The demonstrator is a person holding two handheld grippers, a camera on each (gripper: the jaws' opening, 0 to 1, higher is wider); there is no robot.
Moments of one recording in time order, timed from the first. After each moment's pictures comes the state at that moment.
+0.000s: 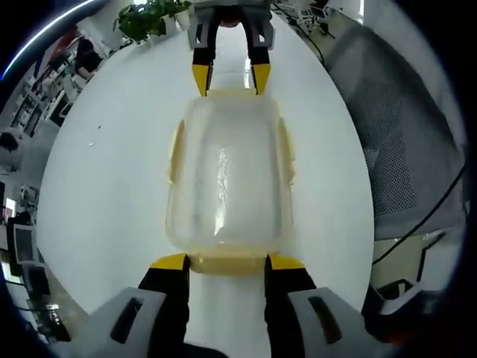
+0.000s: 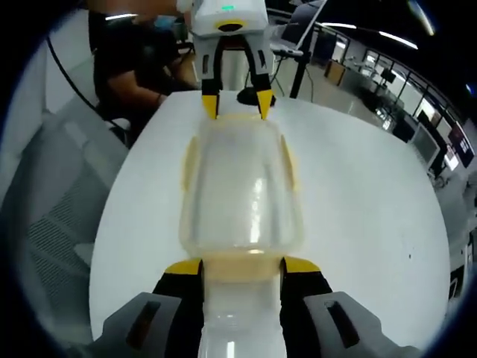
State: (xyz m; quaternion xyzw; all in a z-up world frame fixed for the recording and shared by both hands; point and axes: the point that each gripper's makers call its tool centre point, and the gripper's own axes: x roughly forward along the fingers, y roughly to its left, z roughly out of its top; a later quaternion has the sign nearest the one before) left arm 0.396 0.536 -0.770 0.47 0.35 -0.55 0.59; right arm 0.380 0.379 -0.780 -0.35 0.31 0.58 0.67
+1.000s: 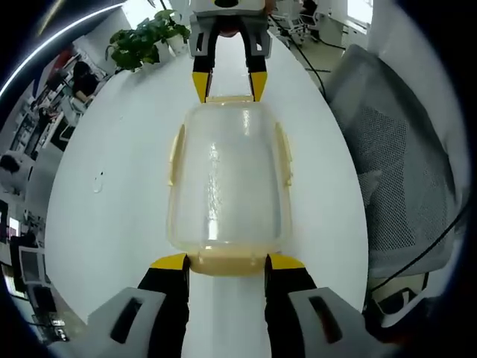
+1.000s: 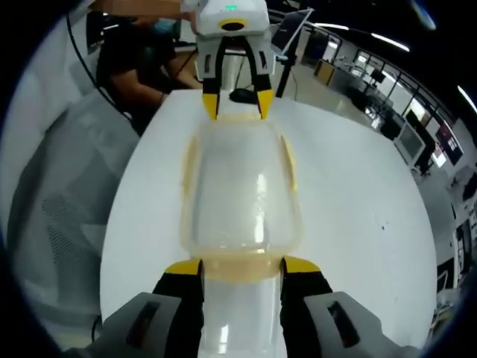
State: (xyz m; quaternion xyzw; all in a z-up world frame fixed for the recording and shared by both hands) left arm 0.393 0.453 -0.741 0.46 0.31 -0.58 0.60; right arm 0.373 0.298 -0.747 -0.36 0.31 0.55 0.68
